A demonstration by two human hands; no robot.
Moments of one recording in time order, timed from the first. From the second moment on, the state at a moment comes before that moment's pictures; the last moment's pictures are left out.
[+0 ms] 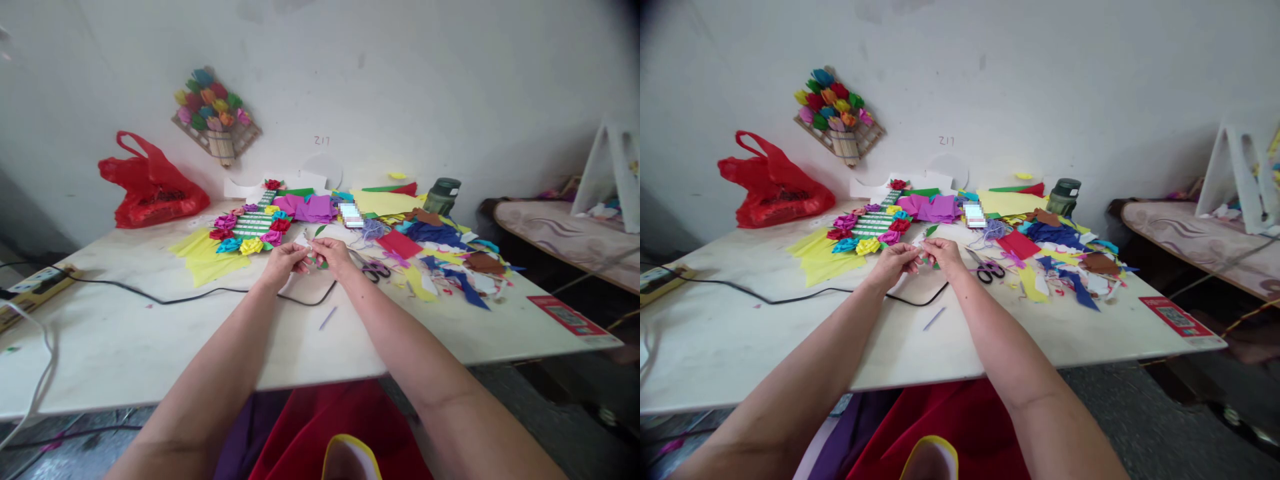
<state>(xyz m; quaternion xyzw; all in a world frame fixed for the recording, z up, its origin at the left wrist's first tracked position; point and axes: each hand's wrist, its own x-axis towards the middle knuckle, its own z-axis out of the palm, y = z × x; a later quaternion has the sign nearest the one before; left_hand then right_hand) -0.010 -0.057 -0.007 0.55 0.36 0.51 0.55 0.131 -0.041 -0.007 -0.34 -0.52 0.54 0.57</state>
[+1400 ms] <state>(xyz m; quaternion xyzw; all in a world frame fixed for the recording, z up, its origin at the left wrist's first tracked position) -0.009 -0.054 -0.010 0.55 0.36 0.52 0.54 0.132 -0.042 -0.008 -0.34 -0.53 0.53 0.57</state>
